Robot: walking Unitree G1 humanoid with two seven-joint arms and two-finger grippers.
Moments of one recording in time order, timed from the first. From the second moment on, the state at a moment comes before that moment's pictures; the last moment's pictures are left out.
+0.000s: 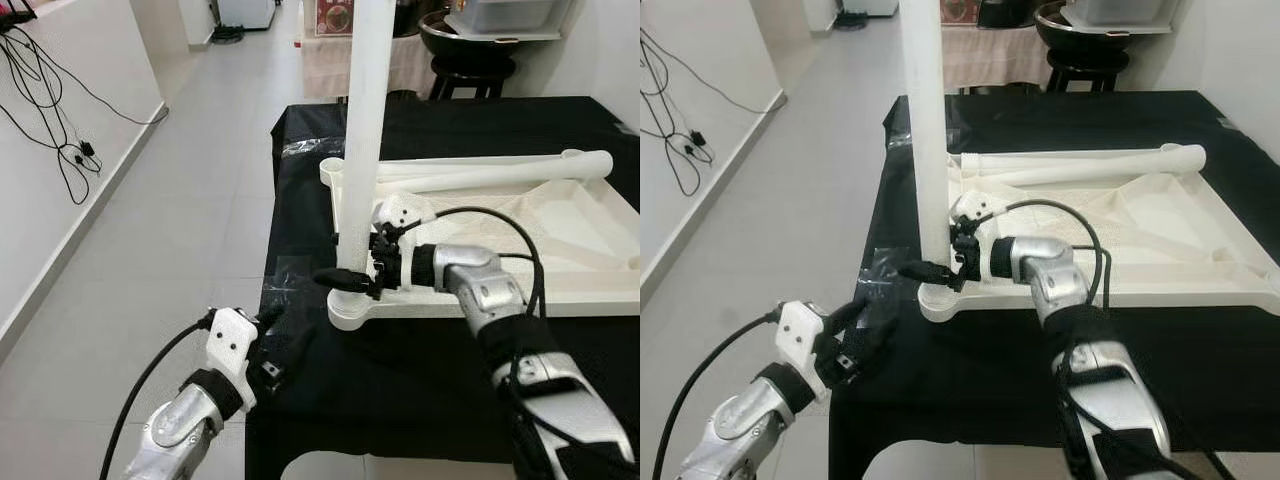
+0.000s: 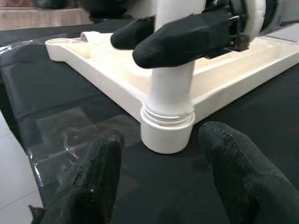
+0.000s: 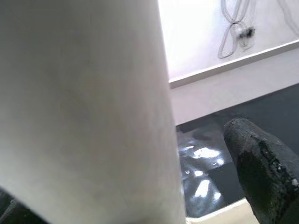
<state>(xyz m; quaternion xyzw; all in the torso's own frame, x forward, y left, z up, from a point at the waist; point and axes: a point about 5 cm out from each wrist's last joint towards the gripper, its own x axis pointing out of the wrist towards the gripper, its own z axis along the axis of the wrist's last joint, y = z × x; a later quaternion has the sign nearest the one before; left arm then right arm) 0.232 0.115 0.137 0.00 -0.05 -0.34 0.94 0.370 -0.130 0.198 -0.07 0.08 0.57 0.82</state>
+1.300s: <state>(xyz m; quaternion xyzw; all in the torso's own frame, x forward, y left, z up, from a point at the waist) 0.237 0.129 0.132 0.00 -0.03 -0.32 0.95 0.307 -0.130 0.146 -0.09 0.03 0.24 0.97</state>
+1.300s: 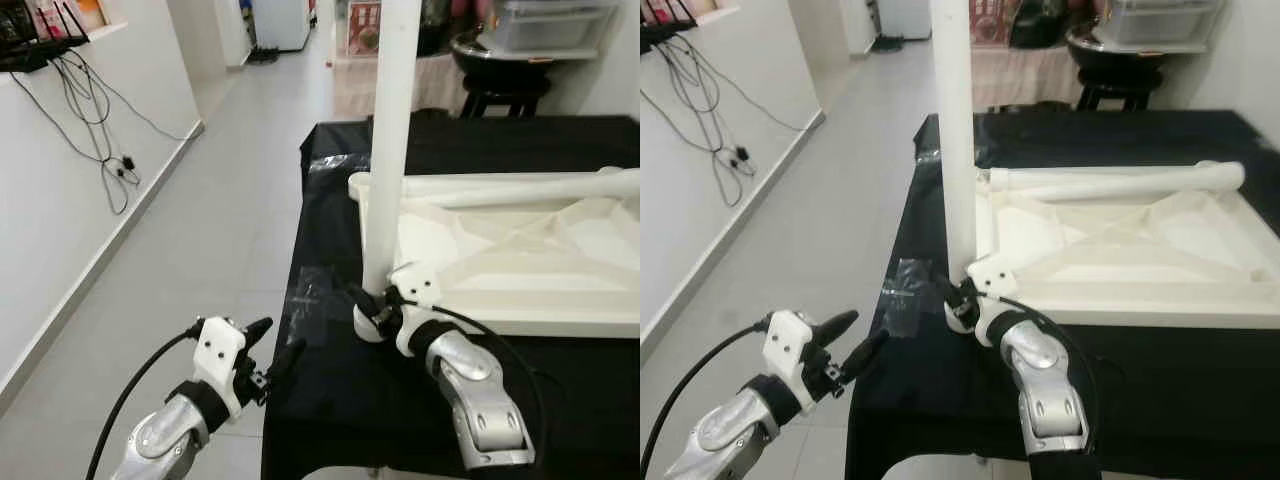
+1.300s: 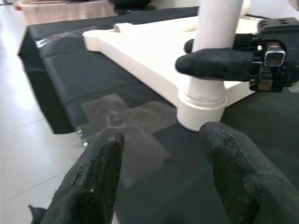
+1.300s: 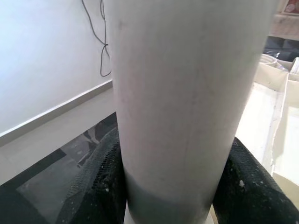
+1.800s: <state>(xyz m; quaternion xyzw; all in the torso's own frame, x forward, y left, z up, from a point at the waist) 0.242 0.124 0.134 -0.01 -0.04 -0.32 0.95 0.341 -0.145 0.211 -0.13 -0.01 0.48 0.87</state>
